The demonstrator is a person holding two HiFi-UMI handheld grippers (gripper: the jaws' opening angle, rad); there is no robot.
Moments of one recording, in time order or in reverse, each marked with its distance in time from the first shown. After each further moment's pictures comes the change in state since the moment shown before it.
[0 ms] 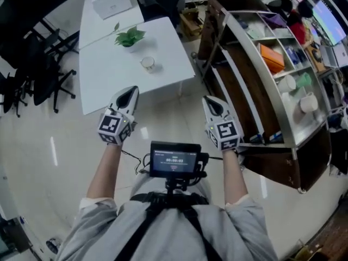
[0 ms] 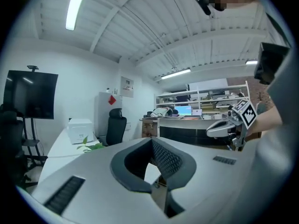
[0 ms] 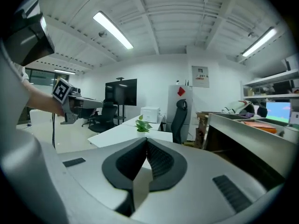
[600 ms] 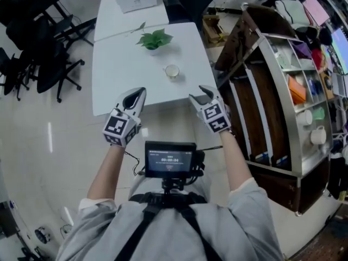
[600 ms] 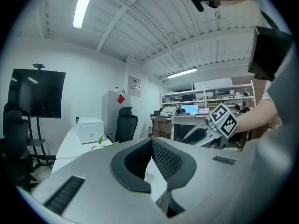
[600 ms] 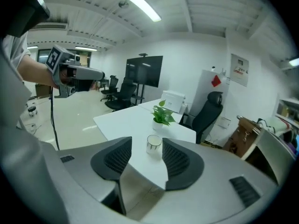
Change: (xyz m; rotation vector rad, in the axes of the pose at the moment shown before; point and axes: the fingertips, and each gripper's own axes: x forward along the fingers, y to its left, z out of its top) left arm 0.003 0.124 -0.014 -0.027 0.005 0.056; right arm 0.212 0.068 0.012 -0.275 0.241 0.227
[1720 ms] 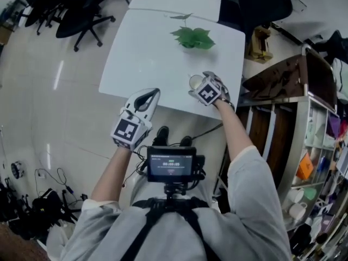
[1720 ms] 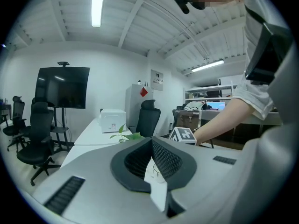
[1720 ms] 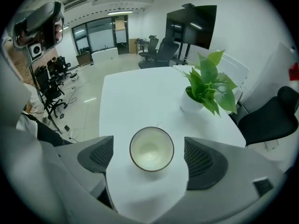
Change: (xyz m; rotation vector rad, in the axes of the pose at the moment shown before) left arm 0.058 0.064 -0.041 -0.119 0.052 0.283; right arm 0.270 -0.013 -0.055 -0.372 0.456 0.493
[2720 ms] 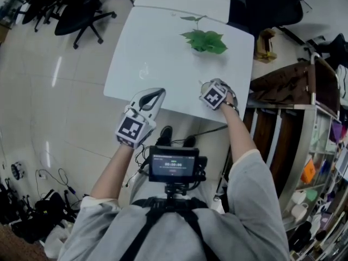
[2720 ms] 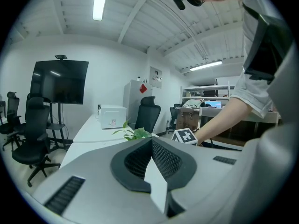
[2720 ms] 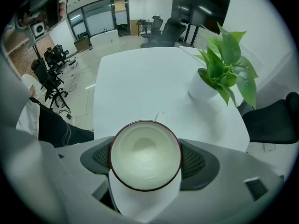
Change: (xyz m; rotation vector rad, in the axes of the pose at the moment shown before) left arm 0.006 0.055 -0.024 0.006 0.025 -0.069; right arm 0.039 0.002 -0.024 -0.021 0.248 0.015
